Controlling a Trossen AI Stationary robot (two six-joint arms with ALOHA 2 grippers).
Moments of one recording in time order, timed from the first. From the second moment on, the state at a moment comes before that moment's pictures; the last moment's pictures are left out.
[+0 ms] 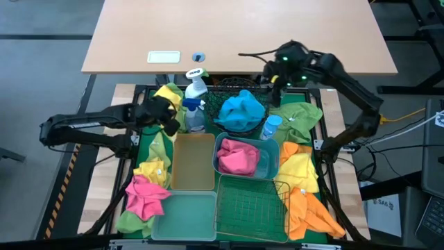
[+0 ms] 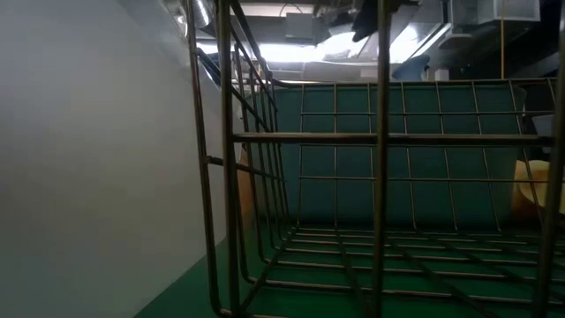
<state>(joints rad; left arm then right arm) 0.21 0.86 0.80 -0.67 -0.47 -0.44 -0.50 1.52 1.89 -1.22 -0.17 -0.24</state>
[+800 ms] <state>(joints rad) -0.11 0.86 1.23 -0.56 -0.34 -0.41 -0.50 1.14 1.44 -1.11 -0.17 -0.18</state>
